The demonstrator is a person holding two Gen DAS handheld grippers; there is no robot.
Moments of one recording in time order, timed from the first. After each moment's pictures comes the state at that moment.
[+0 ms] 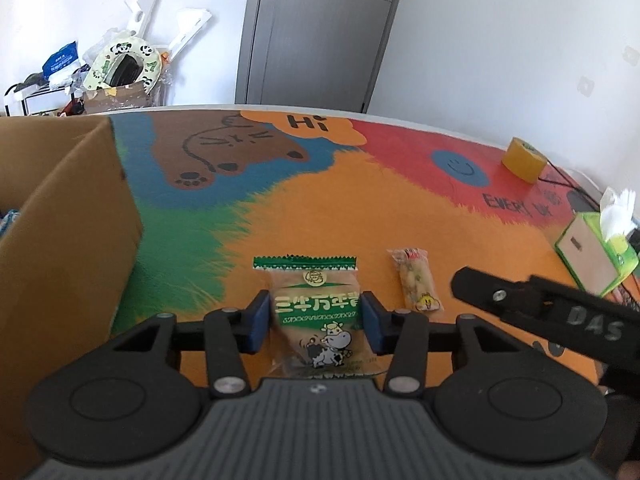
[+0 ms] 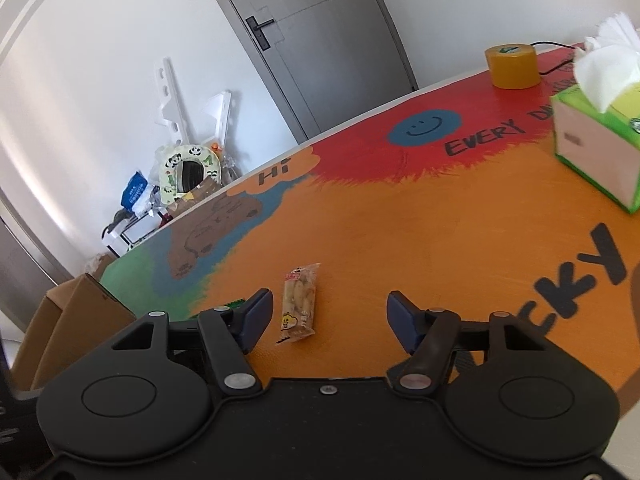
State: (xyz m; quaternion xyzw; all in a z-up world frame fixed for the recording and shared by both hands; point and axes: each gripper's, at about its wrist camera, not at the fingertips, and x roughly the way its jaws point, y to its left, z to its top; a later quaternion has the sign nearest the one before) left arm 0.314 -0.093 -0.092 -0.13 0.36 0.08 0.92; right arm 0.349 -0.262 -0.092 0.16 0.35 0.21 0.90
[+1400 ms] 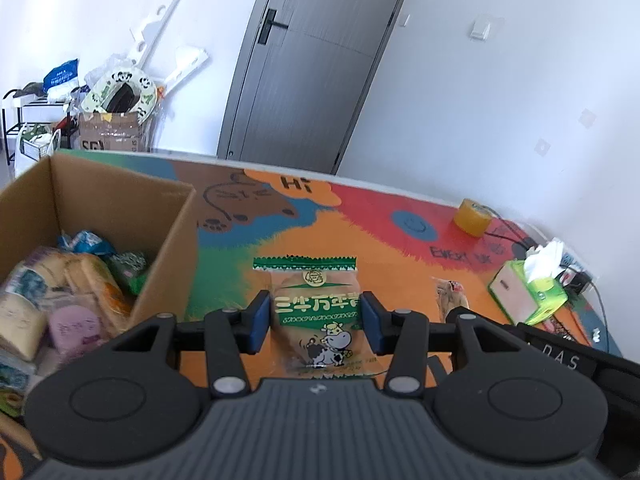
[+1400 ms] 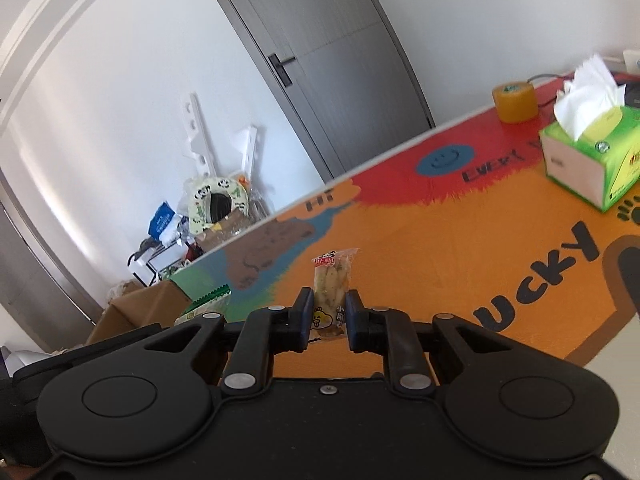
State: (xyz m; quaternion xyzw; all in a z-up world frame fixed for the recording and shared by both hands) left arm 0.231 -0.076 -0.031 -0.17 0.28 0.04 0.94; right arm 0.272 -0.269 -0.046 0.19 0.29 0.23 0.91
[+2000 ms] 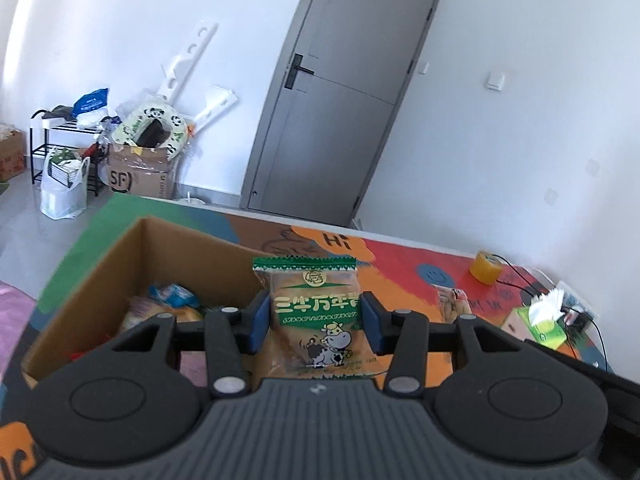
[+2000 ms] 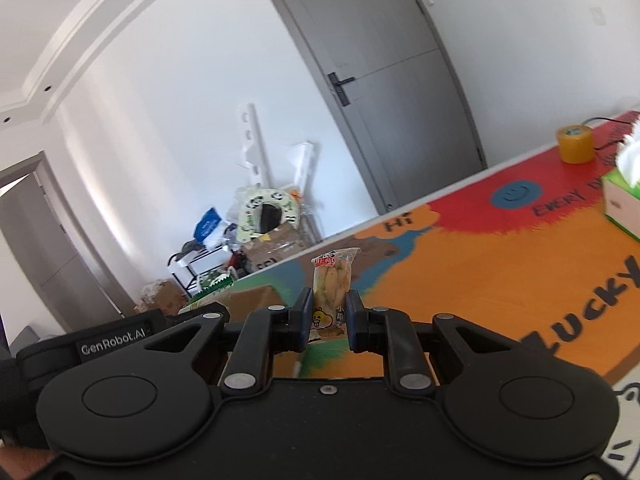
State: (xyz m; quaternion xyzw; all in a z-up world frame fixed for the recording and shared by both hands) left arm 0.178 -0.016 0.012 -0.17 0.23 0.08 0.95; right arm 0.242 -0.221 -0.009 0.17 0.24 0.29 0.91
